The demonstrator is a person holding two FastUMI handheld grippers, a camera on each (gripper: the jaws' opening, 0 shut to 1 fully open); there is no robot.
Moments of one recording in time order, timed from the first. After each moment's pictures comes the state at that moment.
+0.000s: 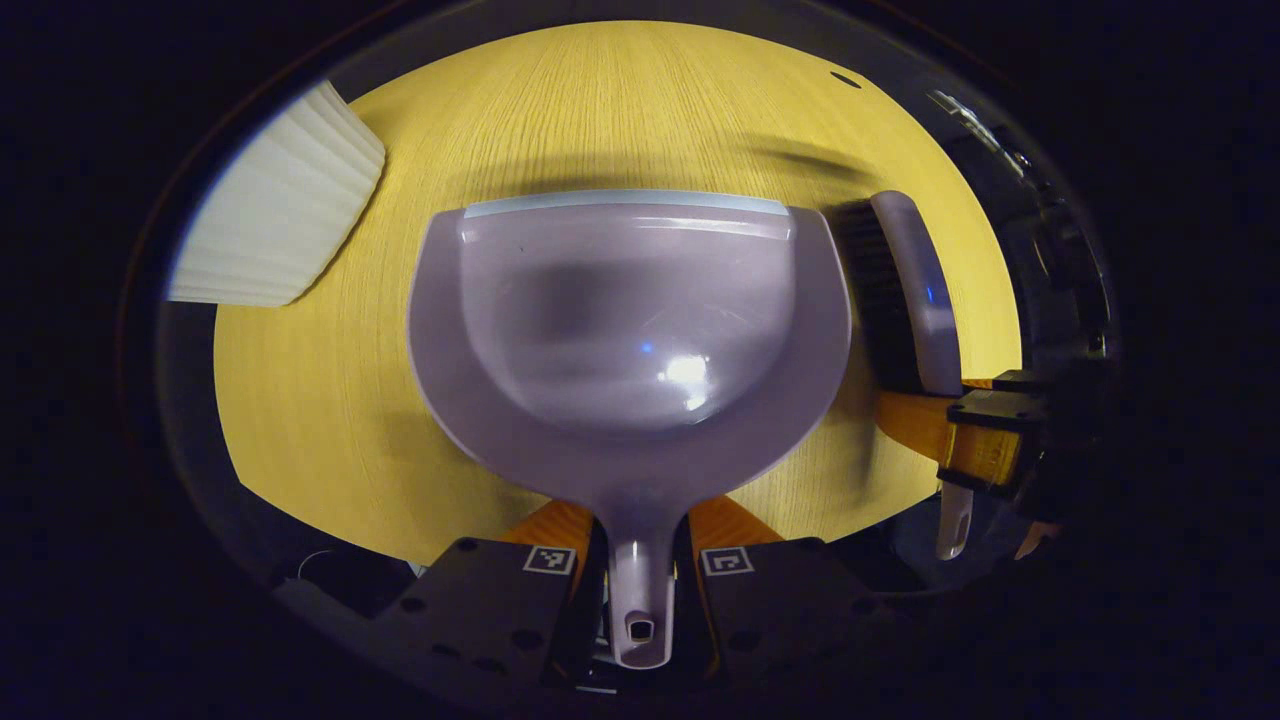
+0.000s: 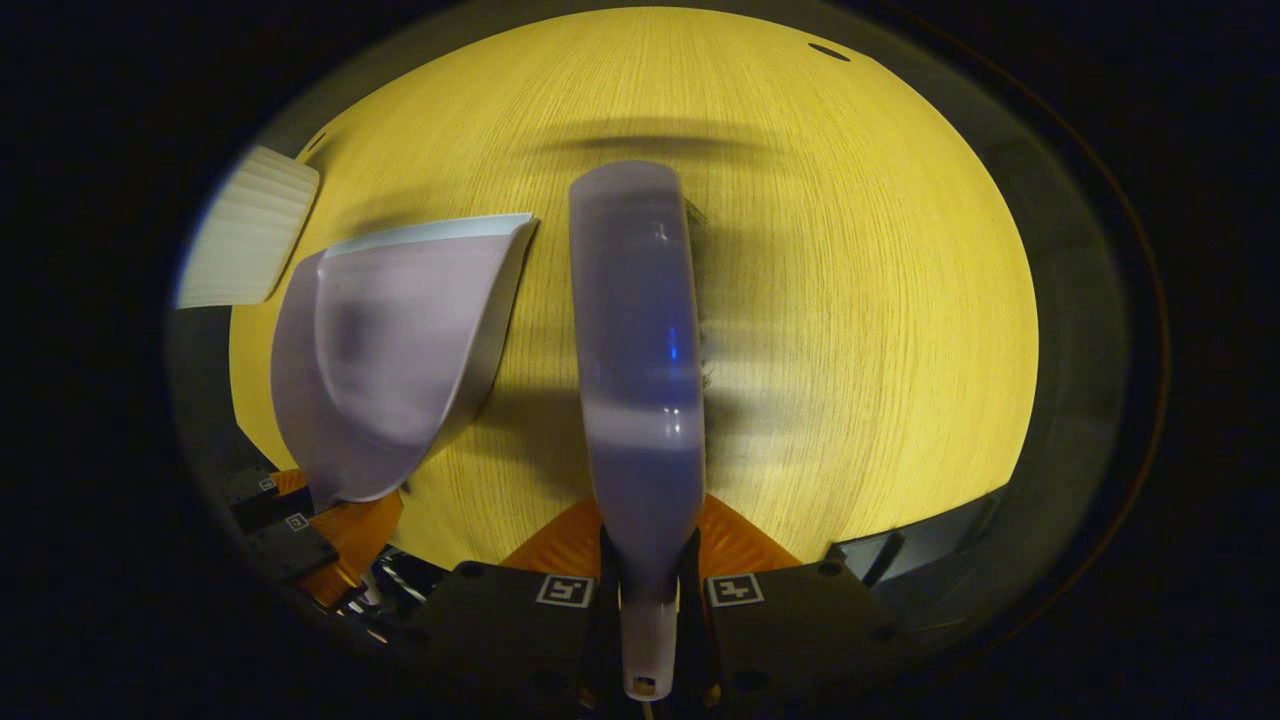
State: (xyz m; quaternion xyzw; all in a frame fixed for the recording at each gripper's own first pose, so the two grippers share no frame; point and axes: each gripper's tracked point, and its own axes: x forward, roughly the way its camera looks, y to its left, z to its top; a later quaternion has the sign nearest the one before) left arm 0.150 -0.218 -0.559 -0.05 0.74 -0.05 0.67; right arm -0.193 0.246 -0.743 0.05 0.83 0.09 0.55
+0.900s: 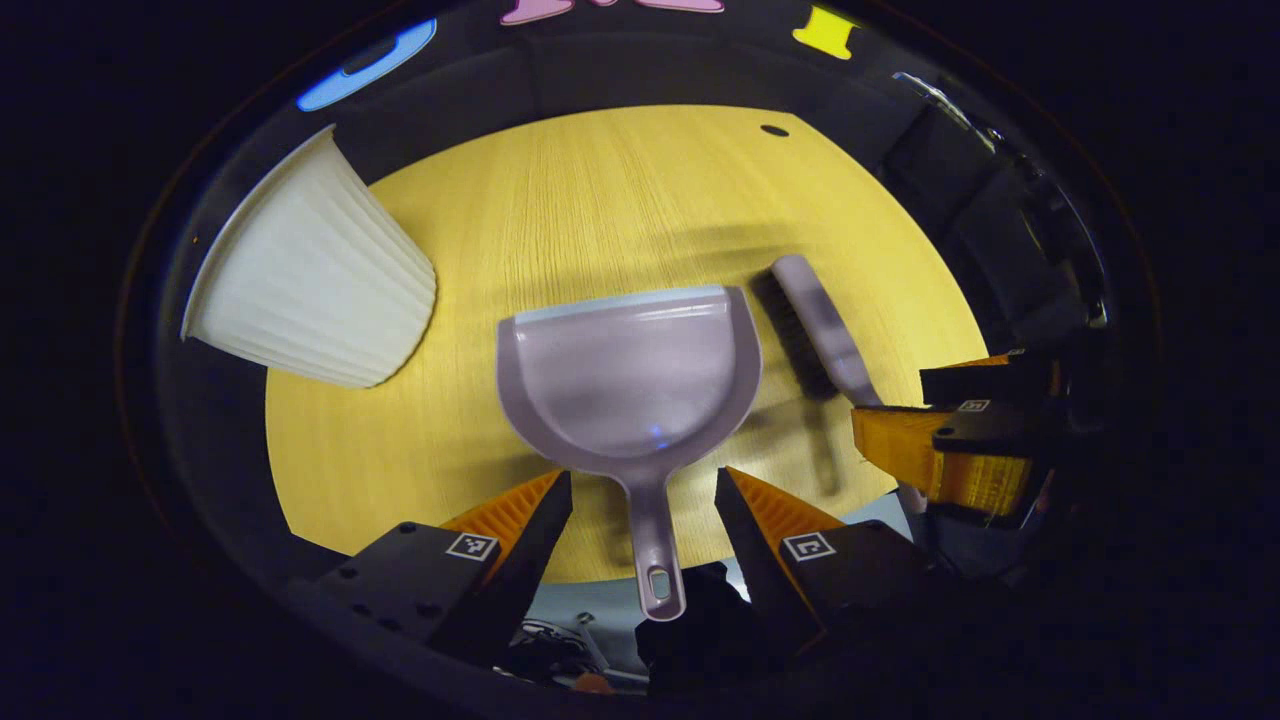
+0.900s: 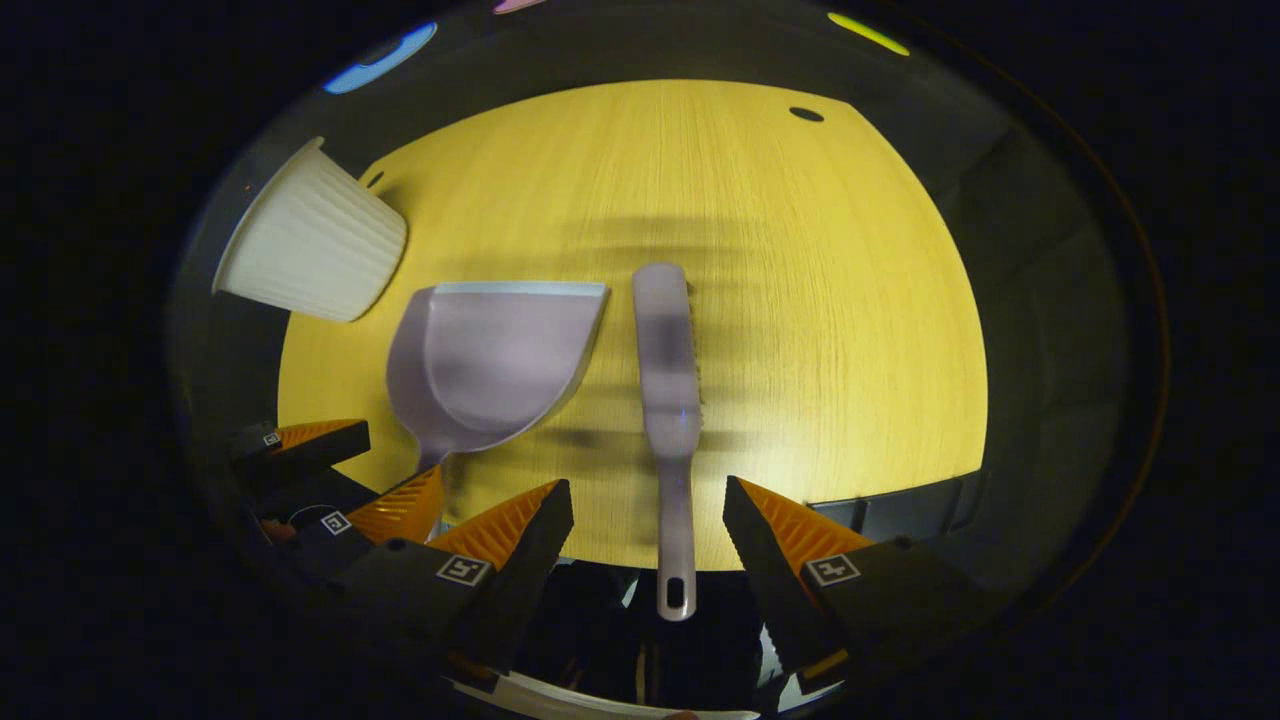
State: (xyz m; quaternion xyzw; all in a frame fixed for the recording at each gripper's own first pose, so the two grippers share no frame) left arm 0.145 -0.210 -0.468 0.01 0.61 -0.06 0.79; right arm -0.161 0.236 -0.629 0.09 0.74 0.11 0.66
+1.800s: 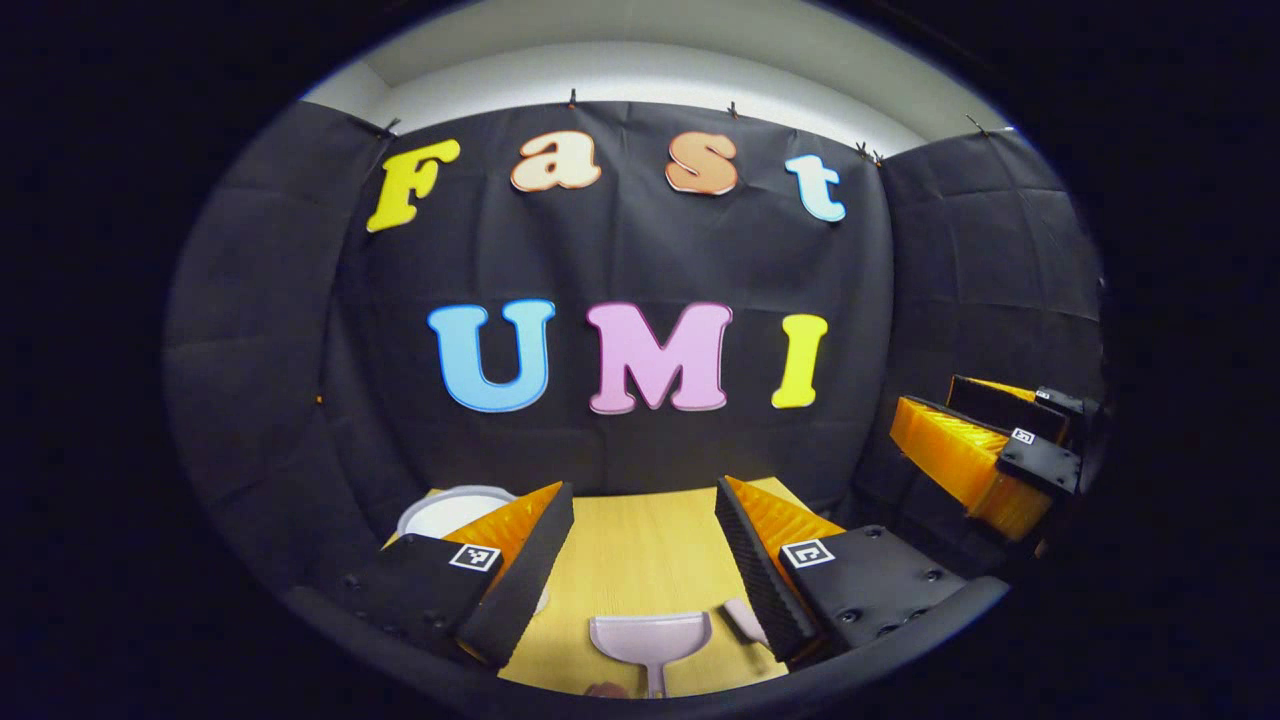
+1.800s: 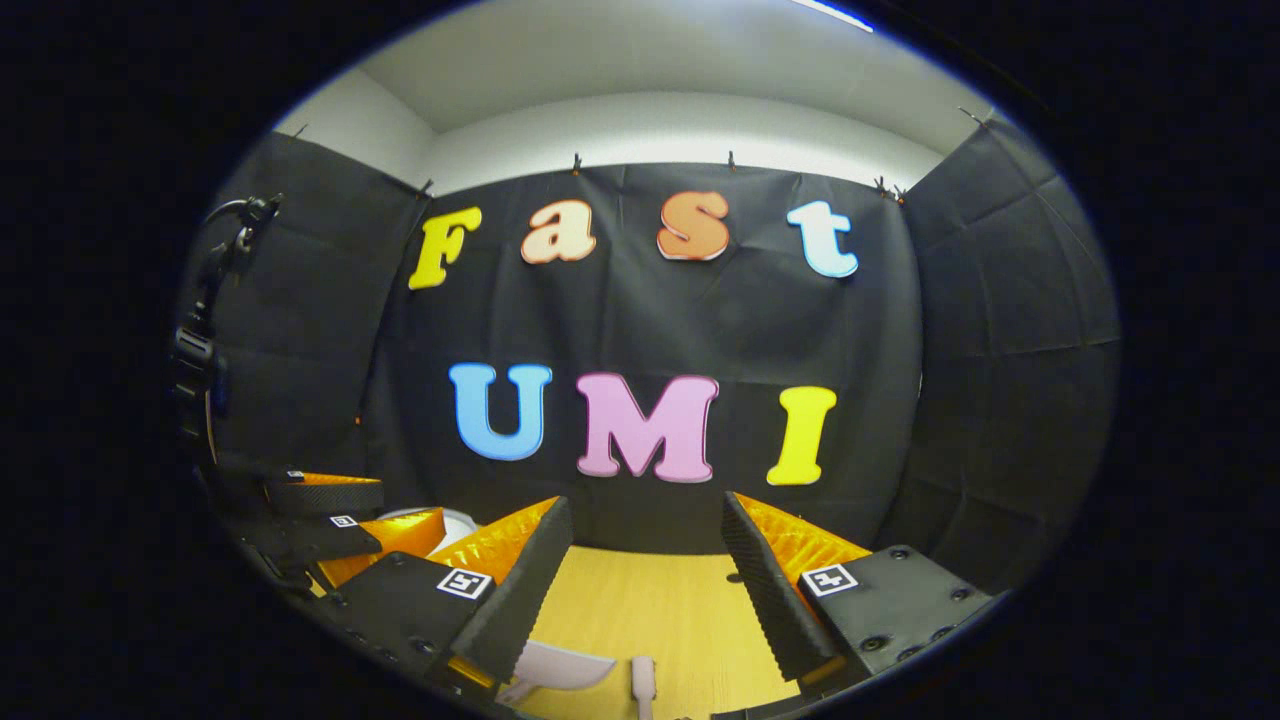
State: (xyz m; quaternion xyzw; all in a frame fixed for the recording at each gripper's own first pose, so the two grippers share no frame) left arm 0.095 -0.201 -0.244 -0.02 0.09 0.02 1.00; right arm -0.053 0.143 -0.349 0.08 0.09 0.05 0.99
